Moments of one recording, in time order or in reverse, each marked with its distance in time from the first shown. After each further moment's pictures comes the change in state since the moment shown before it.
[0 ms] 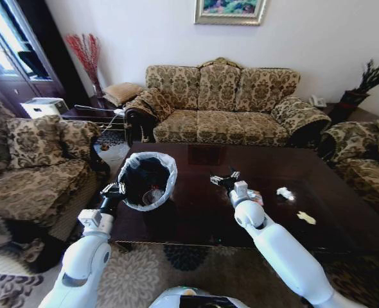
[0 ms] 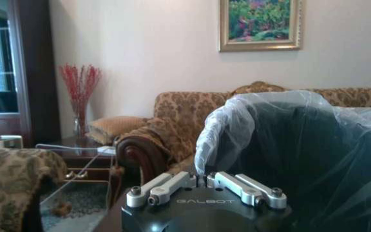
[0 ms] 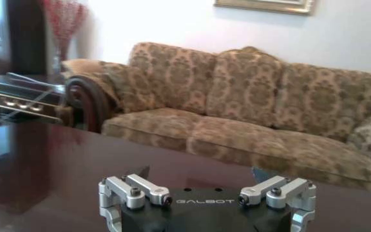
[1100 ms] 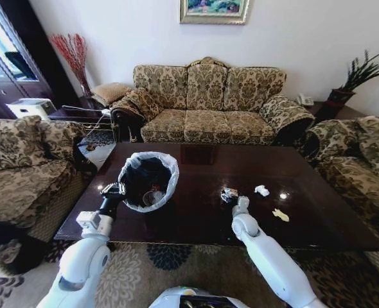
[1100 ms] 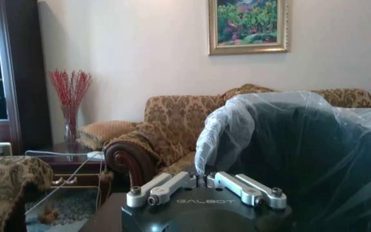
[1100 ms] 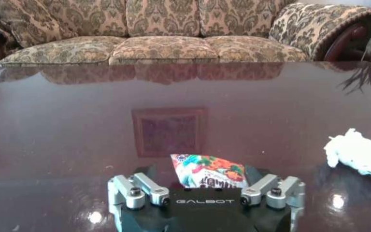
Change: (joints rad) left arm 0.021 0.020 -0.004 -0.019 -0.003 -0.017 0.002; right arm -0.077 0.126 0.056 -0.215 0.150 -0.014 0.176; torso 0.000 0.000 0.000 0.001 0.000
